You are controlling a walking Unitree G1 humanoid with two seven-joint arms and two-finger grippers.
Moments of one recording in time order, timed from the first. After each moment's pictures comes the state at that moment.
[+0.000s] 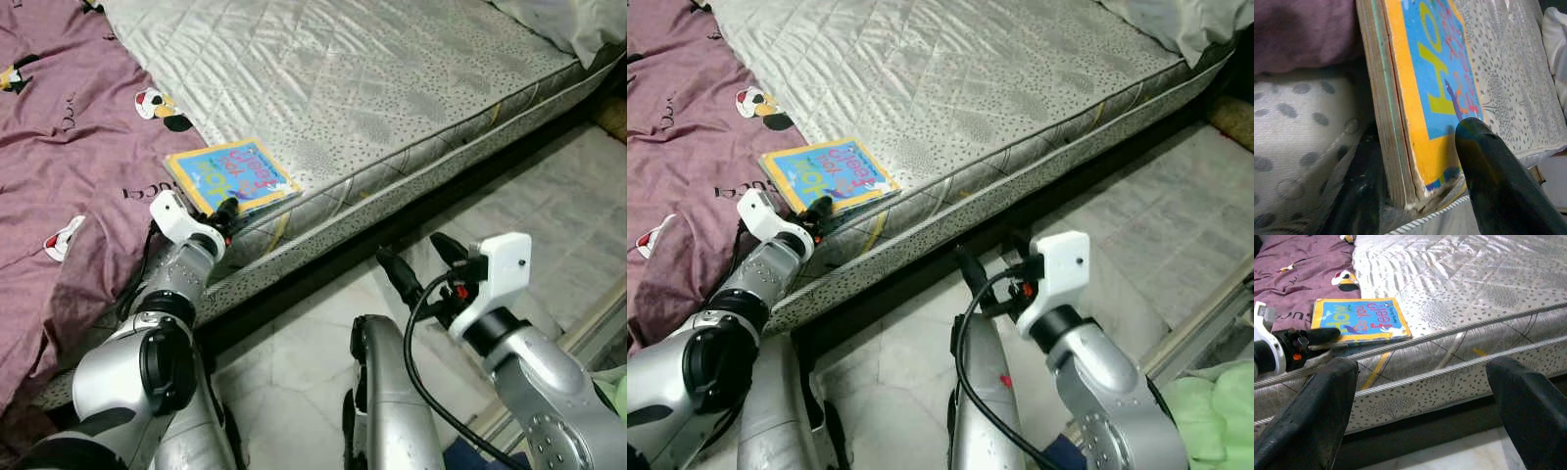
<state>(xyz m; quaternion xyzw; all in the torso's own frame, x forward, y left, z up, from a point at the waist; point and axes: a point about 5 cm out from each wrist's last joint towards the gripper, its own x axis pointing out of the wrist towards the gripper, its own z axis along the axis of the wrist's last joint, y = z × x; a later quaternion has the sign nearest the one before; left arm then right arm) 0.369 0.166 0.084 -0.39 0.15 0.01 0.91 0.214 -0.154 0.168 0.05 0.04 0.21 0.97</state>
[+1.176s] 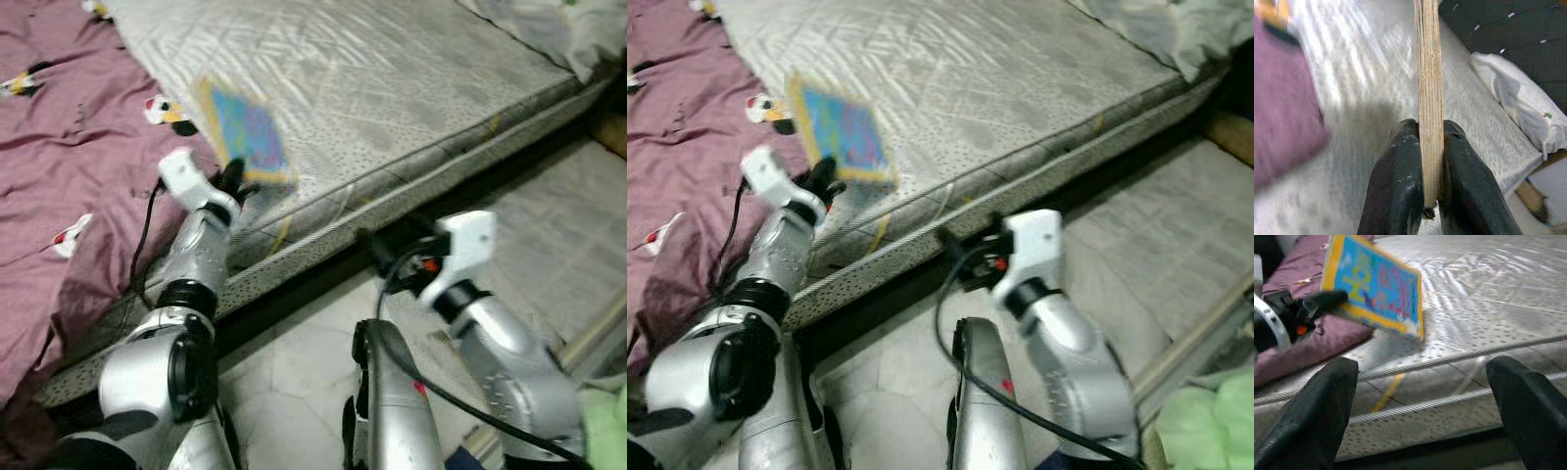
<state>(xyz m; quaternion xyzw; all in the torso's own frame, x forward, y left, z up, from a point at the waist) 0.385 0.141 0.142 -0.27 -0.02 -0.06 0.96 0.250 -0.132 0.154 0.06 0.02 0.23 0.97</state>
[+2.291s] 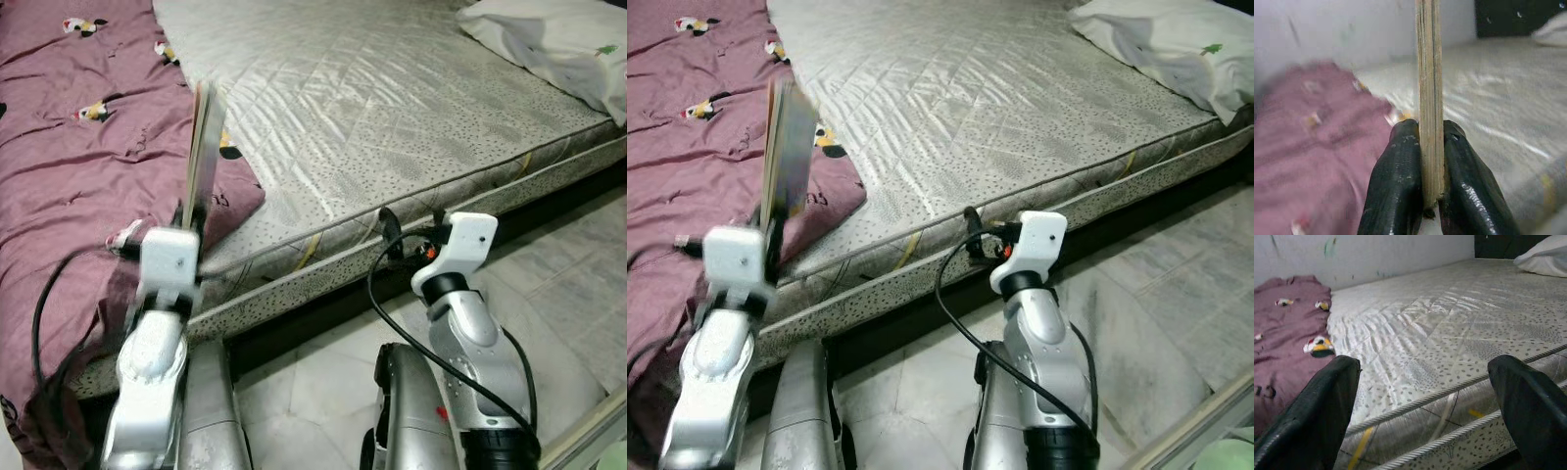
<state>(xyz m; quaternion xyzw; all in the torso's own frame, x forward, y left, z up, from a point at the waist) 0.240 0.166 0.127 0.09 -0.07 -0.02 0.99 0.278 -0.135 0.130 0.09 -0.03 0.06 0.99</state>
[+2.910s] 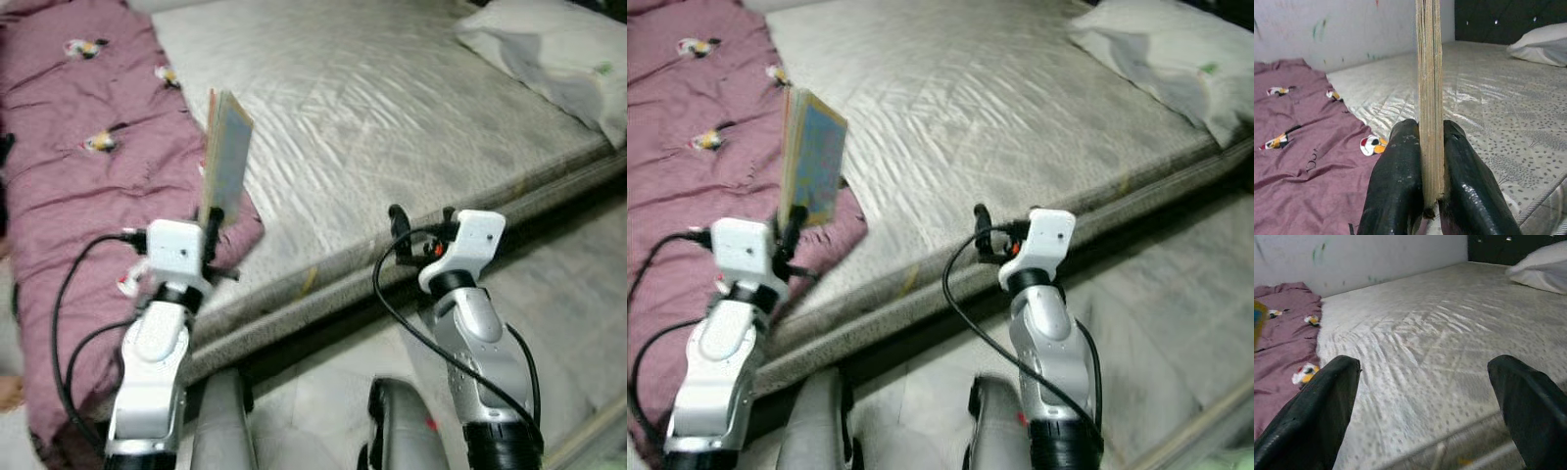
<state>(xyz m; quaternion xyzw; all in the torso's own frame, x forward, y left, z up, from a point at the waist) 0.259 0.150 0.135 0.06 -0.06 -0.07 0.99 0.284 -0.146 0.128 0.08 -0.03 0.04 1.00</state>
